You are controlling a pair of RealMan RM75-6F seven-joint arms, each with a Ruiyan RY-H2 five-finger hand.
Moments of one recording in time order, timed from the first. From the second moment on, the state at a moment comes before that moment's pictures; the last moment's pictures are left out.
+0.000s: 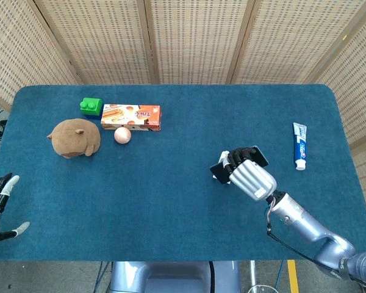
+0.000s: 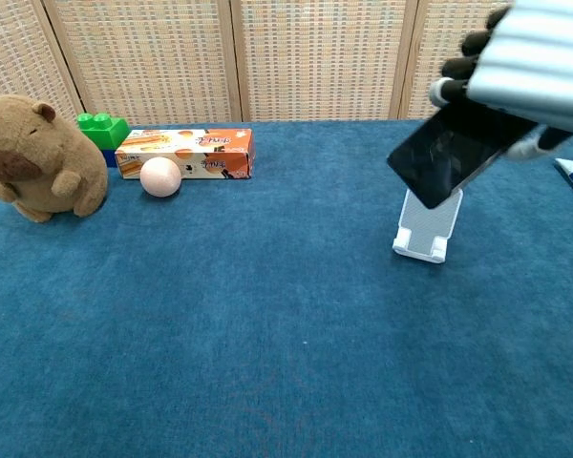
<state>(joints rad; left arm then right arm) -0.04 -1.01 0.02 -1.71 1.55 1.48 -0.04 0.65 -1.26 0.15 -1.48 -1.84 1.16 -0.92</state>
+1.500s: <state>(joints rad) -0.08 -1.01 0.00 -1.72 1.49 1.41 -0.03 0.72 -1.44 0.08 -1.25 -1.93 0.95 -1.40</state>
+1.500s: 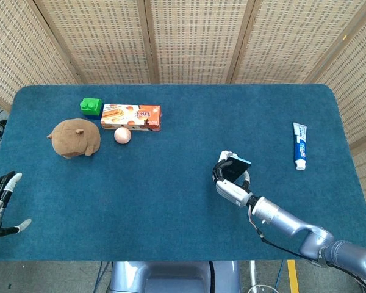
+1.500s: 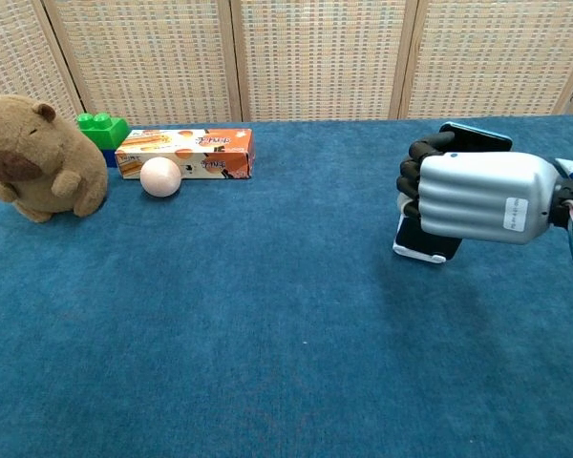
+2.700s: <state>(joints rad) -0.08 -1.00 0.01 -1.72 1.49 1.41 -0.04 0.70 -1.43 0.09 -1.31 -1.86 0.97 -1.45</state>
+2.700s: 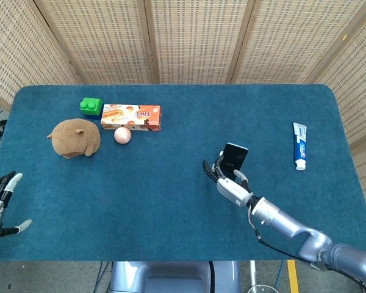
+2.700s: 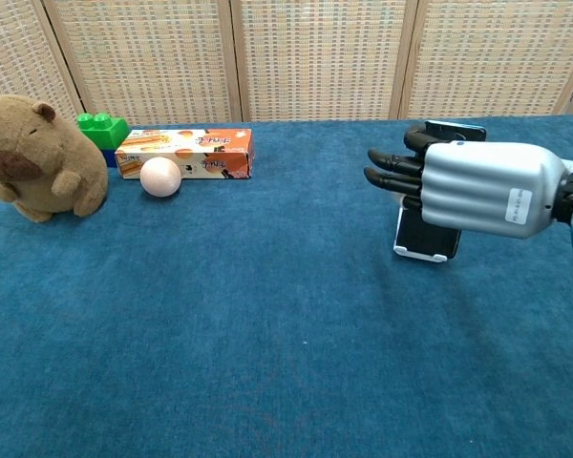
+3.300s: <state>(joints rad) -0.06 -1.00 0.01 -1.70 1.53 1.48 -0.10 0.43 -1.27 0.07 -1.58 -1.75 1.46 -0.74</state>
